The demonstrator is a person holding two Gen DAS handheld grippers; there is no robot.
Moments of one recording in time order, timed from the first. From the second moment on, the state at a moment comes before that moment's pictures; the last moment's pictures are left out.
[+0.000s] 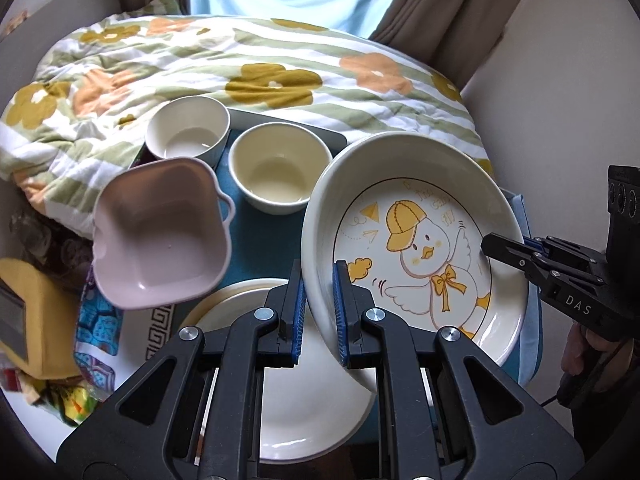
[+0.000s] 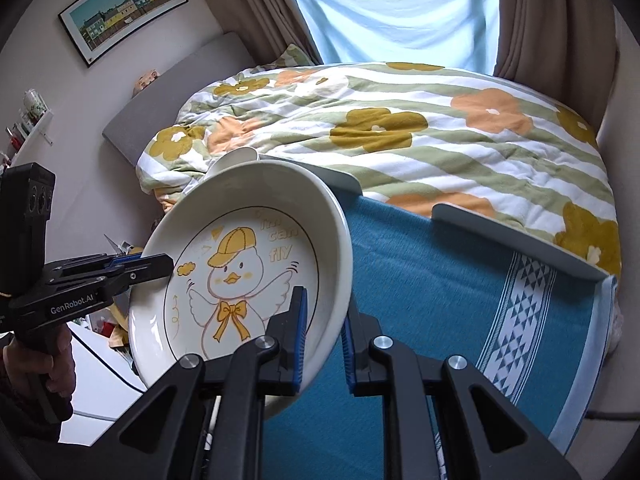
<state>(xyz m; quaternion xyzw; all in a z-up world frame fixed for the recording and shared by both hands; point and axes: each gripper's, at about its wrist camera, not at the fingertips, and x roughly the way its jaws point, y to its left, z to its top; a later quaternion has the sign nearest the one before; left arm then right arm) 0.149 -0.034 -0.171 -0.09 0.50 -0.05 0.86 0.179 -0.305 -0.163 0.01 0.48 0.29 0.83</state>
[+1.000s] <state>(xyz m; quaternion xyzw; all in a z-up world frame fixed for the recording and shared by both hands) 0.106 0.018 -0.280 -0.02 0.58 -0.07 0.81 0.080 -0.238 -0.244 0.04 0.53 0.23 0.82</state>
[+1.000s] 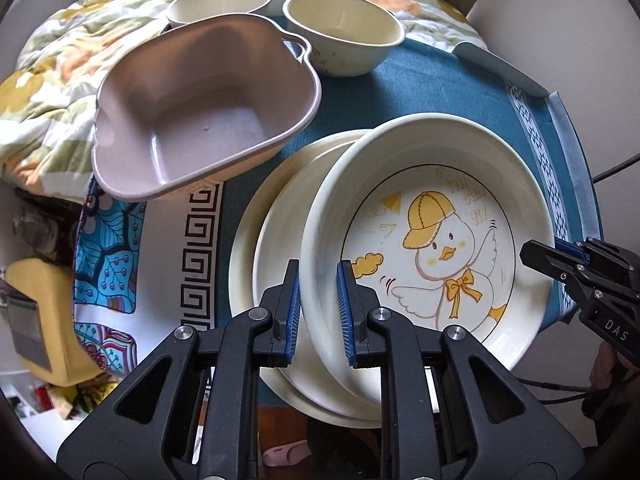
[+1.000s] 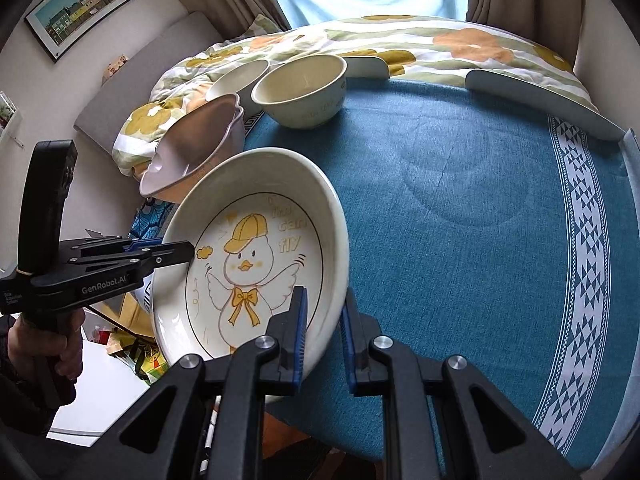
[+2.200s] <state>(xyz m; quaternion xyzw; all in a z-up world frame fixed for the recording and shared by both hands) 0.089 -0.023 -0.281 0.17 0.54 0.00 0.82 0.096 -0.221 -0.253 -0.01 0.53 0.25 0.81</state>
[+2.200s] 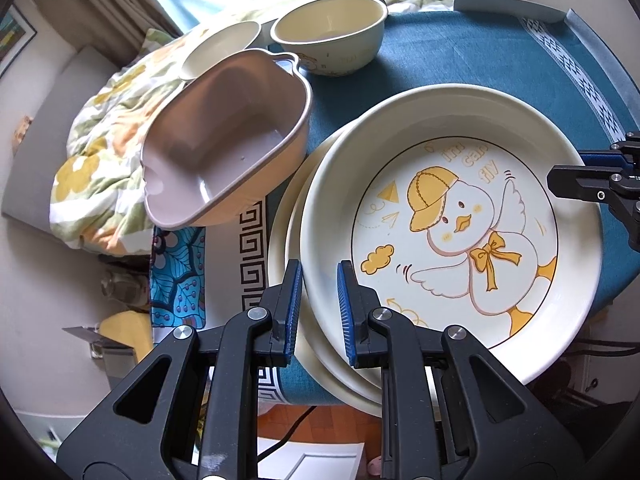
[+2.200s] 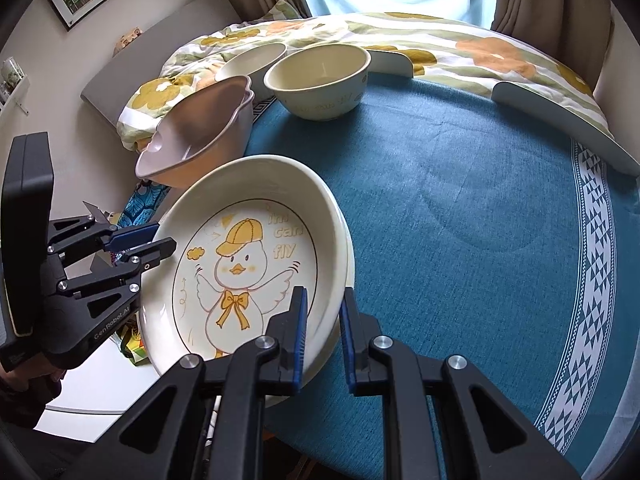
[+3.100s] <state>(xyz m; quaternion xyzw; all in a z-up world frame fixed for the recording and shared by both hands) 0.090 -0.025 -0.268 0.17 0.54 0.01 0.82 0.097 -0.222 -0.244 -0.02 0.52 0.24 0.82</state>
